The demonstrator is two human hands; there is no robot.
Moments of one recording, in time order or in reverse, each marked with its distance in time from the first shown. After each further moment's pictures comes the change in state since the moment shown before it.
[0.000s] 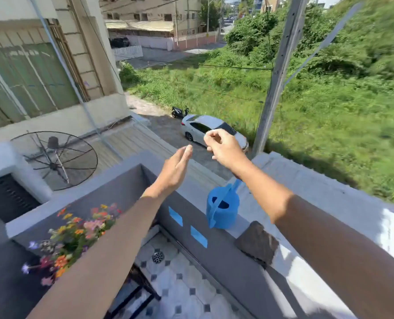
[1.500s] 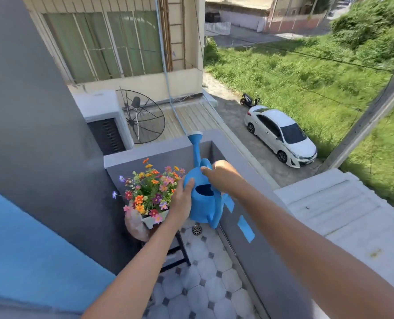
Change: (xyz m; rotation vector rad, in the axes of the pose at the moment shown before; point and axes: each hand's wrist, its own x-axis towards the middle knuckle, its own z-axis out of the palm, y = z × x) left_hand -0.158 -0.154 -0.072 -0.507 0.465 -0.386; right_hand -0.083 -0.045 0.194 -0.397 -0.595 0.054
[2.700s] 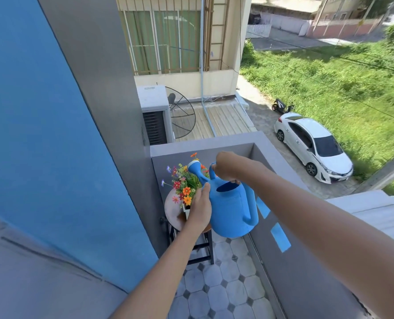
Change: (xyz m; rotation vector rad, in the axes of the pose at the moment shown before) left_hand -0.038 -0.005 -0.088 -0.162 0.120 -0.155; right_hand 0.010 -0.115 0.081 -0.725 -0.177 -0.134
